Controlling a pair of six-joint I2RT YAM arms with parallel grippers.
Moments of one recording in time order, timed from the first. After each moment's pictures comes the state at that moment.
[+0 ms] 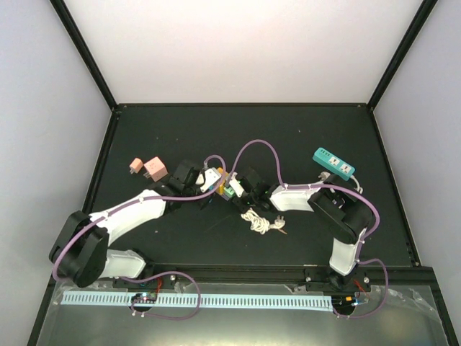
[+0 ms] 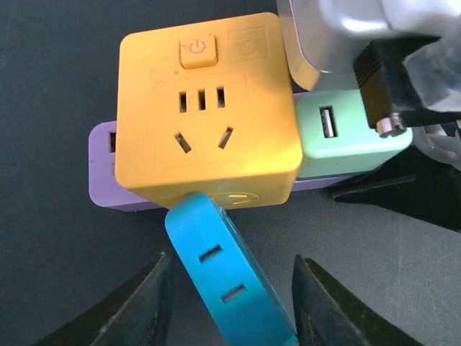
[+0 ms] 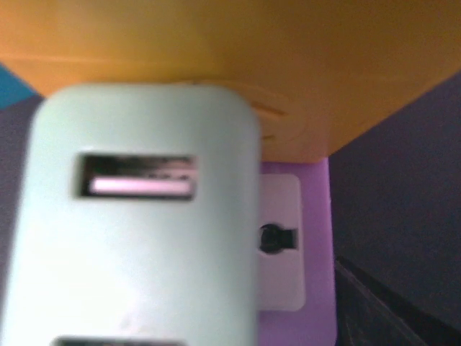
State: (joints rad) left arm -0.58 1.32 0.70 -0.28 0.05 0.20; right arm 0.83 1.83 0.91 0.02 -0.04 -0.04
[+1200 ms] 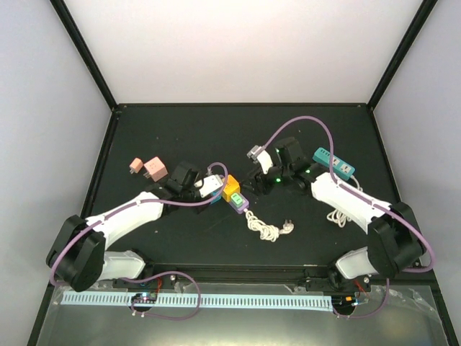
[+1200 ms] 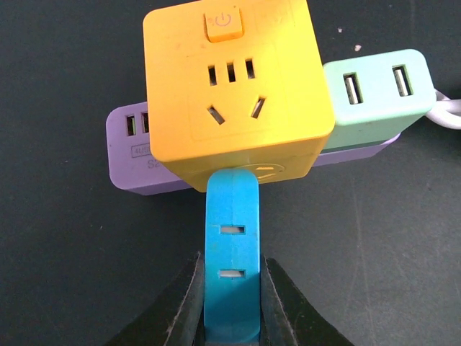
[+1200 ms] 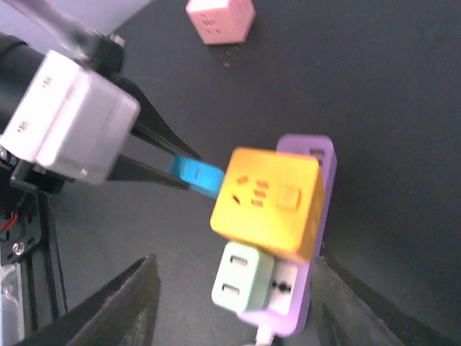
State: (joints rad) left arm -0.58 1.27 0.68 -0.30 0.16 0.37; right arm 0.57 1.42 0.93 -0.29 -0.57 -0.06
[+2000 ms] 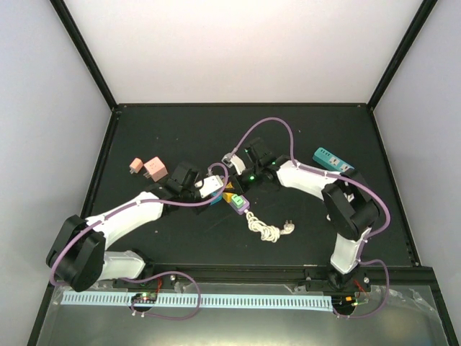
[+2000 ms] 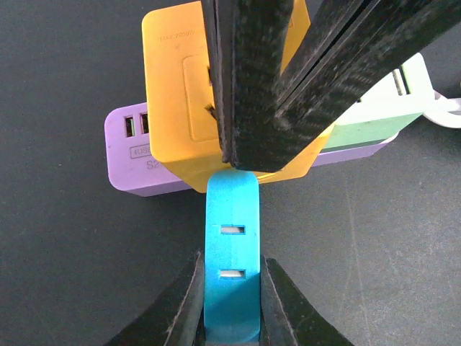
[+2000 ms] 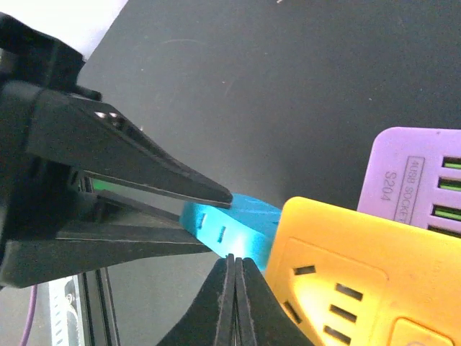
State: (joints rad) left arm -0.58 1.27 0.68 -0.31 0.19 0.39; right arm 0.68 1.80 1.17 -0.27 -0.73 0.11
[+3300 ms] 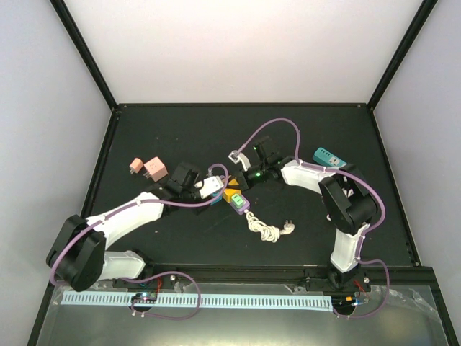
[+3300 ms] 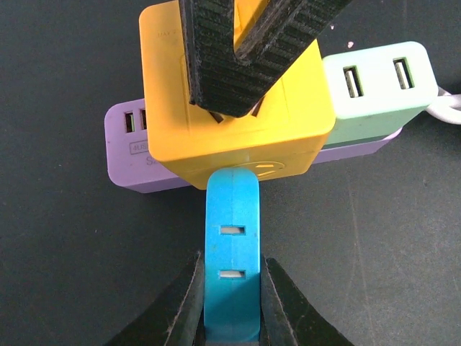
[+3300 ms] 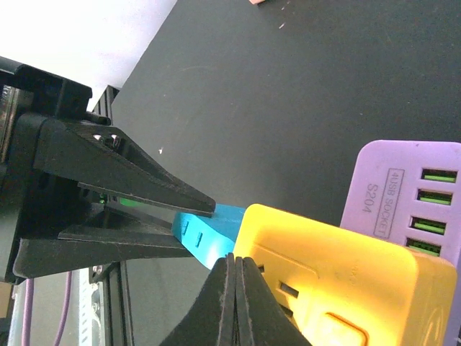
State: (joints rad) left arm -0.58 1.27 0.68 -0.30 0.18 0.40; right arm 0.59 1.86 1.12 -0.13 -0.87 0.17
